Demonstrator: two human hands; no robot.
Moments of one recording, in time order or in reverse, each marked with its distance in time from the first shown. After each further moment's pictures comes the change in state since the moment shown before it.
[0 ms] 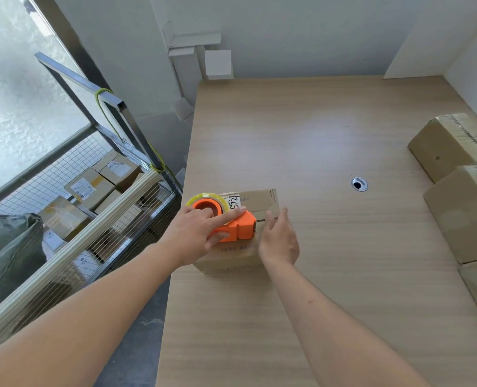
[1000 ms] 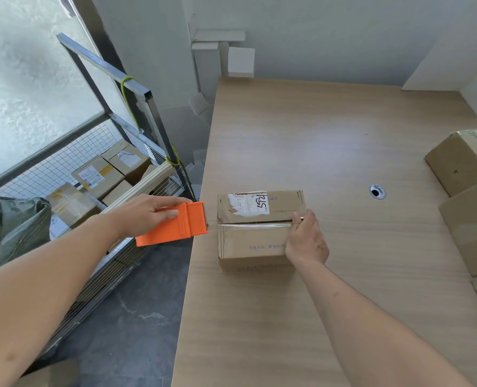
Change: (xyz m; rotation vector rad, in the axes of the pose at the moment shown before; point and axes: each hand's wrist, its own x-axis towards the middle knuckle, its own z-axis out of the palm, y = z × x) left_hand -0.068 -0.150 -0.021 -0.509 -0.298 -0.331; right_hand 0.007 0.001 0.006 -0.241 0.035 -0.048
